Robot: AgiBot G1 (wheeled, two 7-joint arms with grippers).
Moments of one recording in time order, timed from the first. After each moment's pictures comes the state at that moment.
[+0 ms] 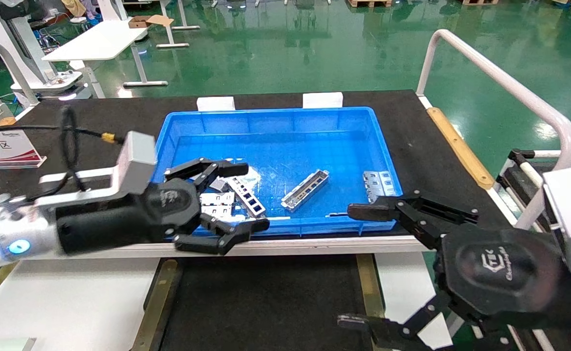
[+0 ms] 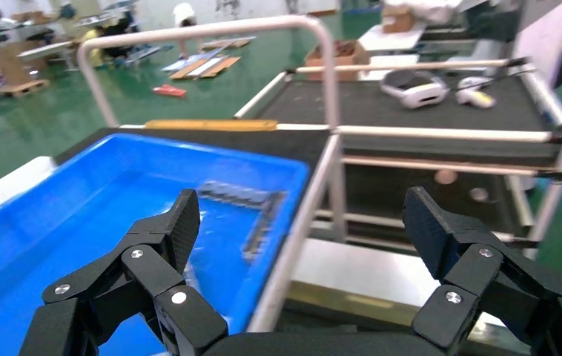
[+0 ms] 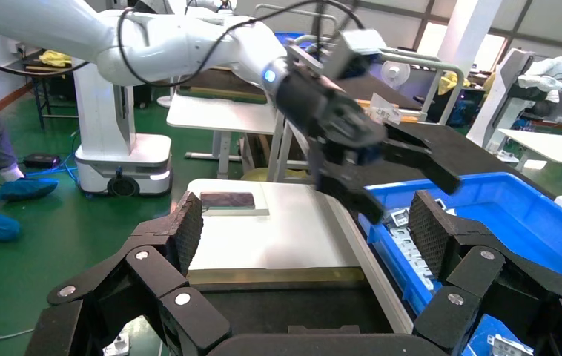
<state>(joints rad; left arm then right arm) -1.34 0.91 0.42 -0.80 1.01 1.39 -0.01 1.08 -0.61 -0.28 1.28 -0.73 -1.50 0.19</state>
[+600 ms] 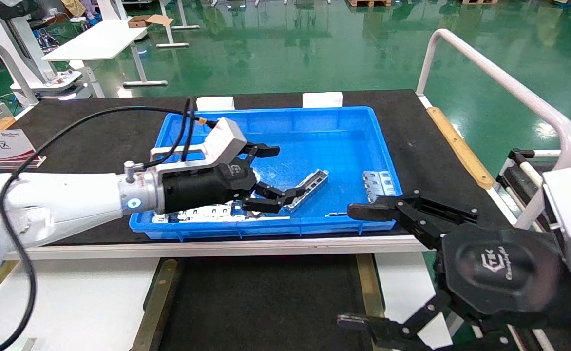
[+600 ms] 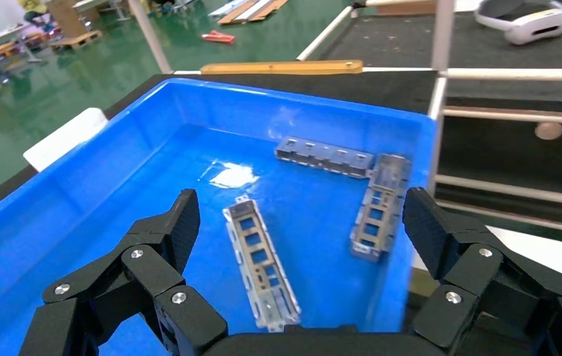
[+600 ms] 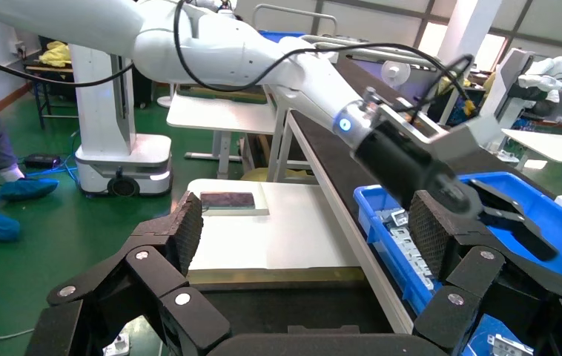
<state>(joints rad) -1.57 1.22 0.50 -0.28 1.19 1.20 0.26 1.08 -0.61 -0.28 1.28 -0.73 -1.49 0.18</state>
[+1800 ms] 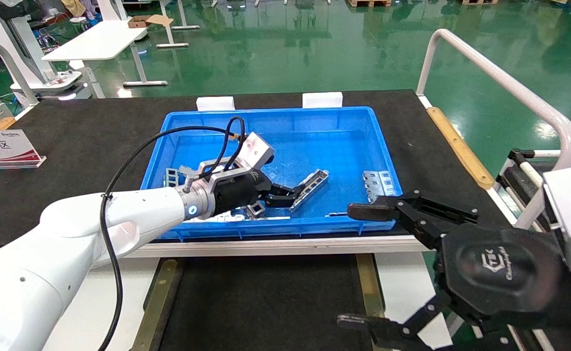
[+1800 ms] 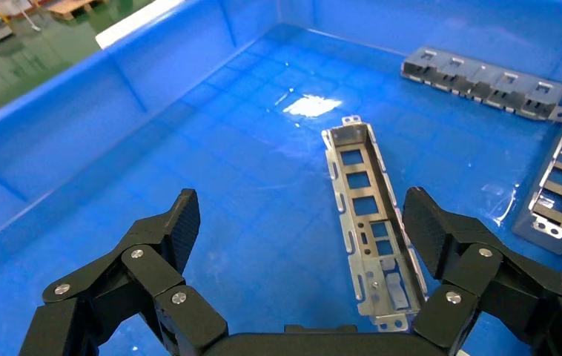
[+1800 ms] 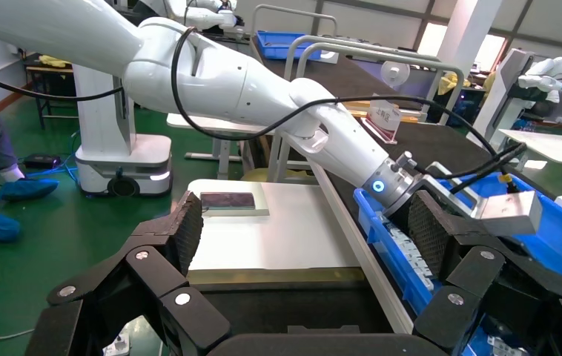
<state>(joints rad) -1.51 1.37 0.70 -0.28 1.14 0.71 0.17 1.08 -0.61 -0.29 1.28 -0.73 -1.49 0.18</state>
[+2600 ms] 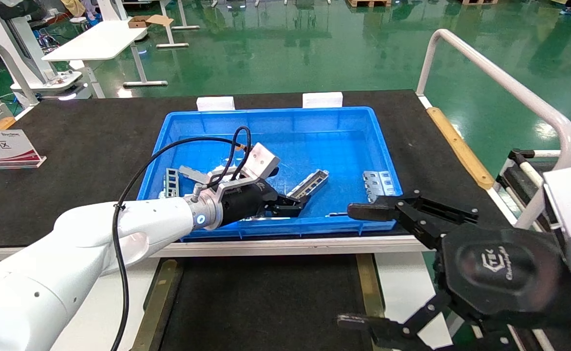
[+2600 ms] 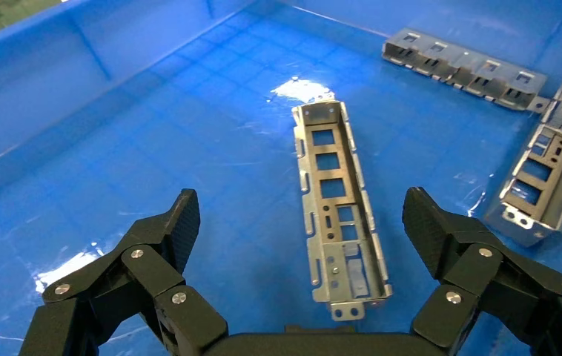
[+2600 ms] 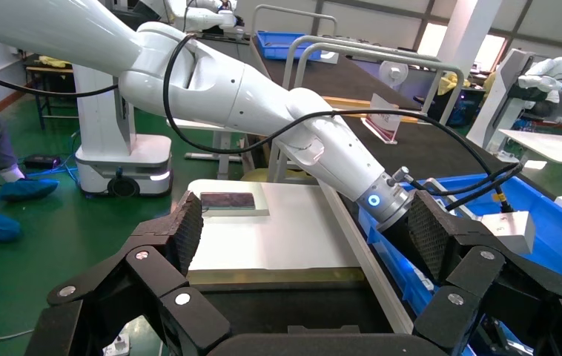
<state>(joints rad) -1.49 1.37 0.90 -0.33 1.00 0.64 0.07 1.08 -0.61 -0.29 1.28 -0.73 -1.49 0.18</state>
